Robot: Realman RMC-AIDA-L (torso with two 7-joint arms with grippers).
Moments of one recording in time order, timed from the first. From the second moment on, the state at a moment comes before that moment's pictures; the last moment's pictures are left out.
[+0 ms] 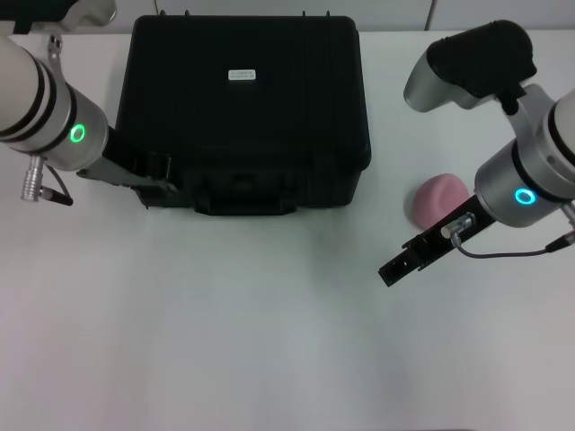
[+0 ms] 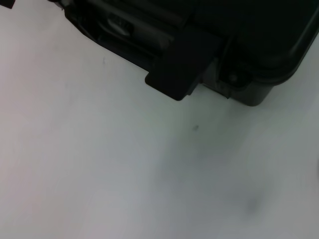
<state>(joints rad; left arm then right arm) -0.57 -2.05 1.54 1.43 -0.43 -1.42 -0.14 0.56 2.06 -1.65 -1.36 0.61 1.55 -0.14</state>
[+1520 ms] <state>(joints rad) -0.57 -2.05 1.53 1.64 -0.42 -1.55 -0.14 0.56 2.06 -1.65 -1.35 0.61 1.55 -0.14</state>
